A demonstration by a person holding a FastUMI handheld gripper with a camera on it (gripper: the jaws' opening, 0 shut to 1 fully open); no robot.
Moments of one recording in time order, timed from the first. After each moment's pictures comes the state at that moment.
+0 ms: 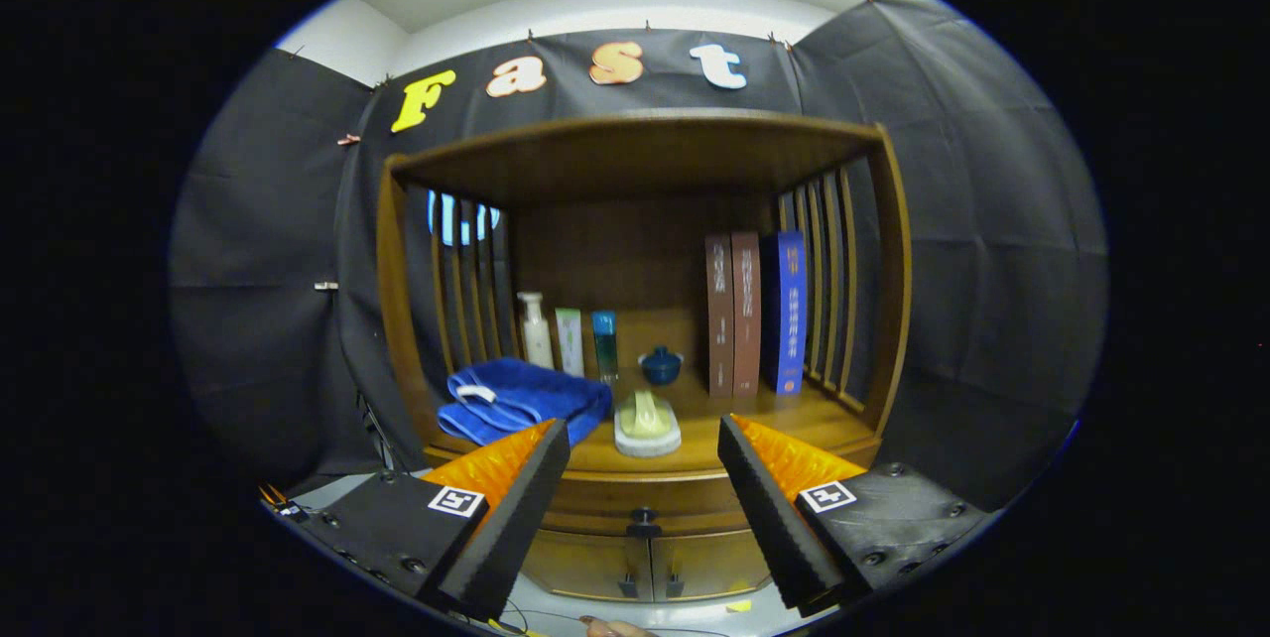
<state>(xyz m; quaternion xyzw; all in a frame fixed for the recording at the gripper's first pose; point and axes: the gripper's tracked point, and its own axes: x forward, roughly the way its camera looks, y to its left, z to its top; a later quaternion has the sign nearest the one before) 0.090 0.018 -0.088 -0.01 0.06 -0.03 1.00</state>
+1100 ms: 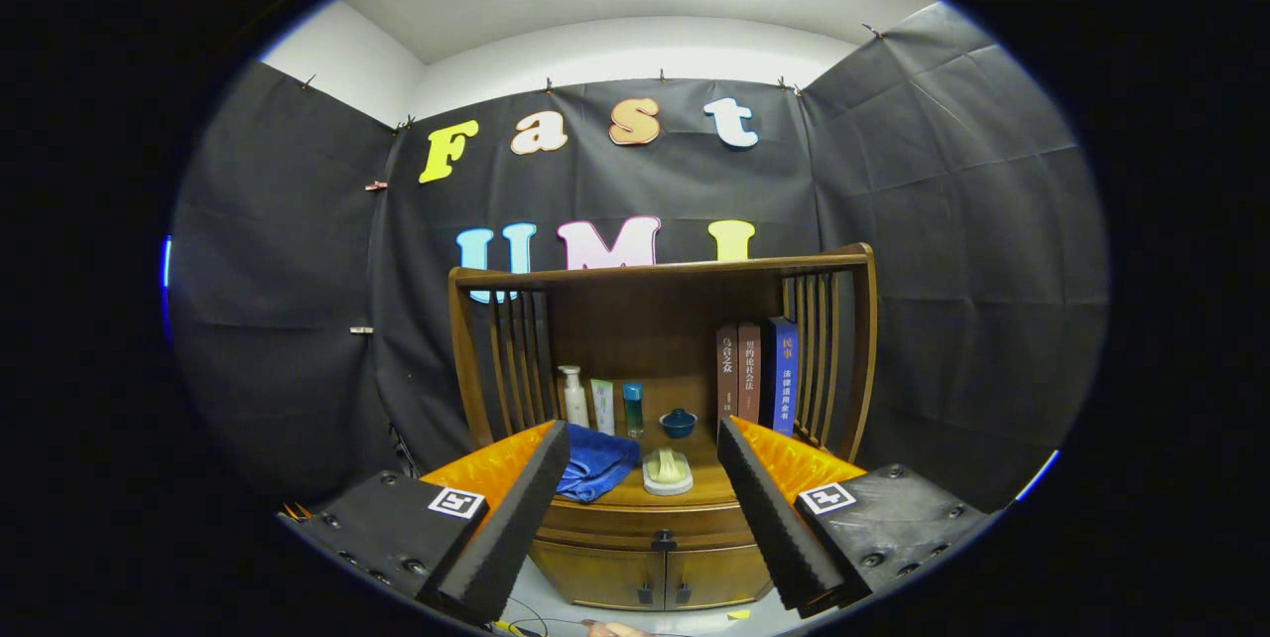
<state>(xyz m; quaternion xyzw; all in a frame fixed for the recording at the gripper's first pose) 0.026 0.034 0.013 0.01 0.02 0.00 1.00</state>
